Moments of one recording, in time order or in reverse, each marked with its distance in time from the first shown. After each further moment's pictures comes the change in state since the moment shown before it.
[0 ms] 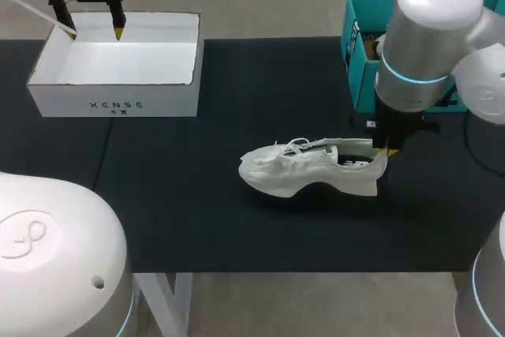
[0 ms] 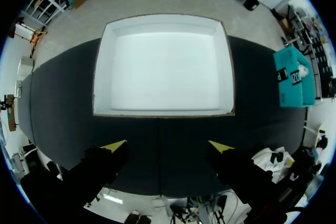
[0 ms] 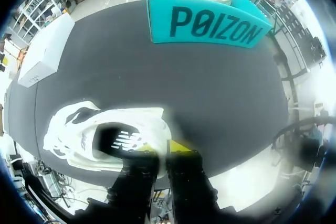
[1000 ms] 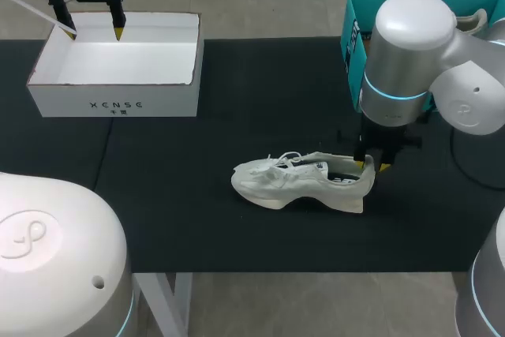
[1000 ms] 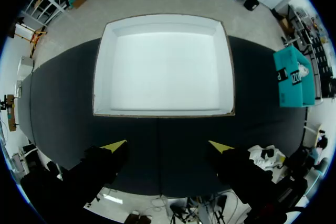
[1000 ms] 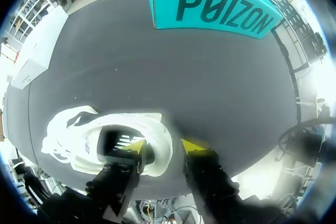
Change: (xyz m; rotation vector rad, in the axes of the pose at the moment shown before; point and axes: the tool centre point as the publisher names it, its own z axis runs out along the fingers) left arm 0.000 0.000 0.000 0.000 0.000 0.000; right arm 0.016 -0.003 0.043 0.044 0.006 0.043
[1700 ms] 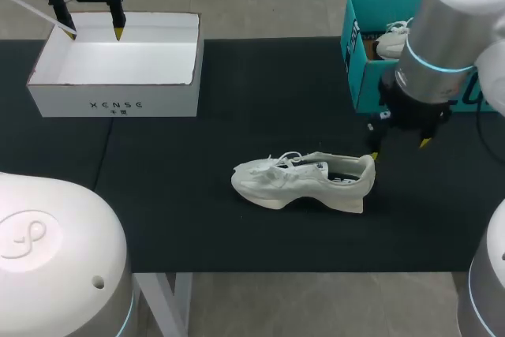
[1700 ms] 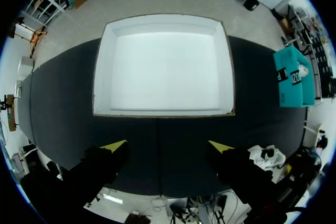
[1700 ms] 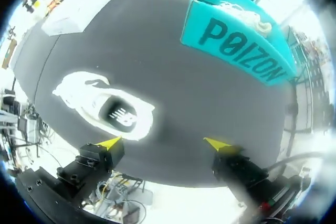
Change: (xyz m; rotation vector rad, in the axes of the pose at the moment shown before) left arm 0.000 0.000 0.000 0.000 0.000 0.000; right arm -0.041 0.002 -0.059 -0.021 0.046 -0.470
